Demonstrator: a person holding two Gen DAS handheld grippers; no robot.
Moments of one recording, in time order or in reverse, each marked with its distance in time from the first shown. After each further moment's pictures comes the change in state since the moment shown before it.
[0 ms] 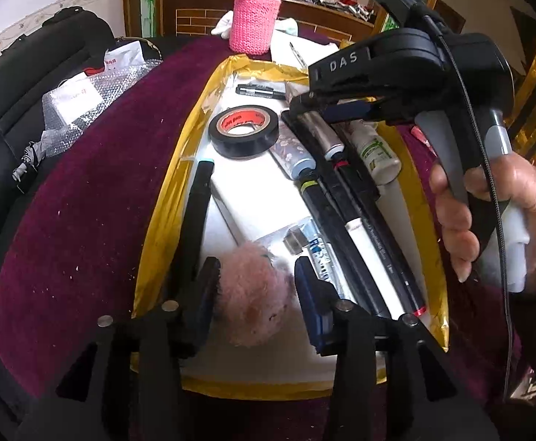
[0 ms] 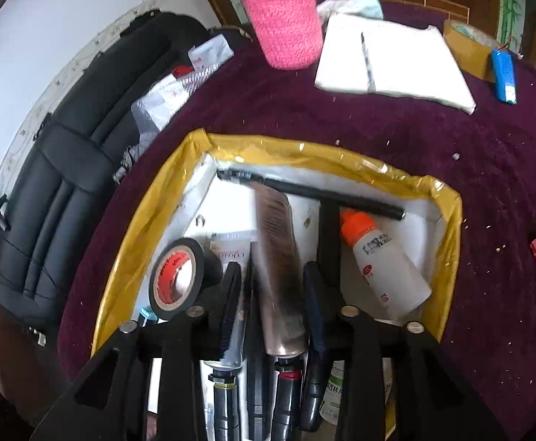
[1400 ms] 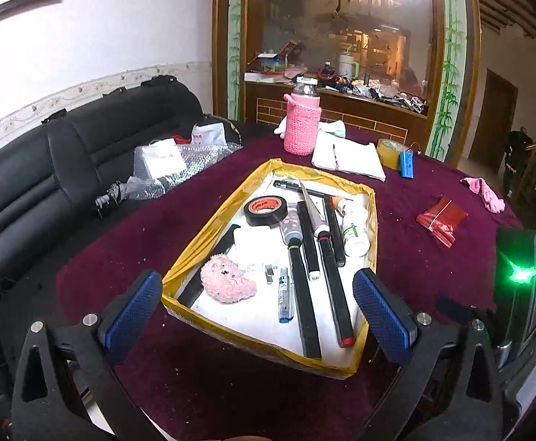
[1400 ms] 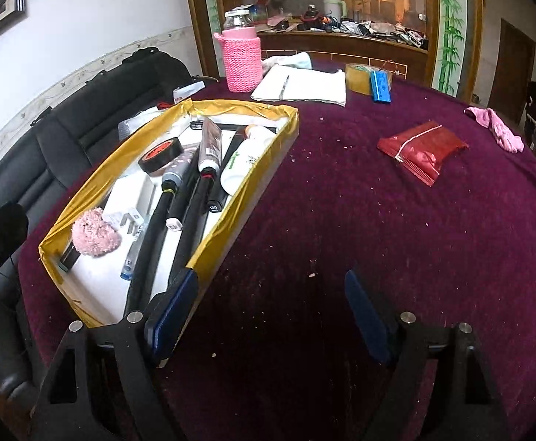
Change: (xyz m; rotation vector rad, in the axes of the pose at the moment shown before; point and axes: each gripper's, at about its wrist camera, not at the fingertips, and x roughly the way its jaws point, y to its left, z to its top) left arm -0.091 -0.075 -0.039 -0.164 -0.379 0.306; right arm -0.110 -0.043 -0.176 -0.075 -0.259 -0.194
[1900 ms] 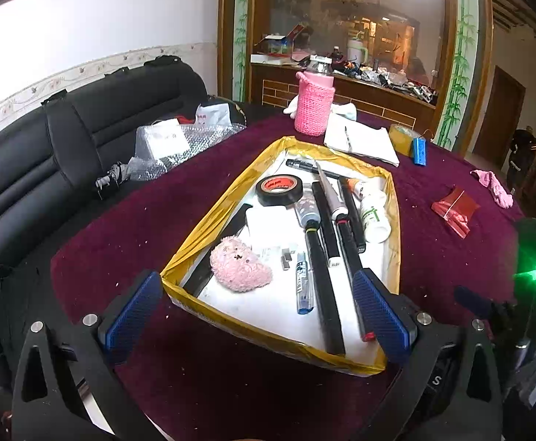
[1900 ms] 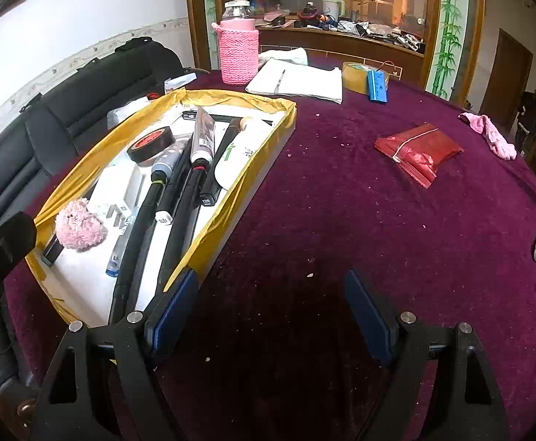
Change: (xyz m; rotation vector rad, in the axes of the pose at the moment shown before) left arm 0.024 0.014 -0.009 -0.021 0.067 0.007; right arm 0.006 0.013 -0.001 -0.039 0.016 -0.077
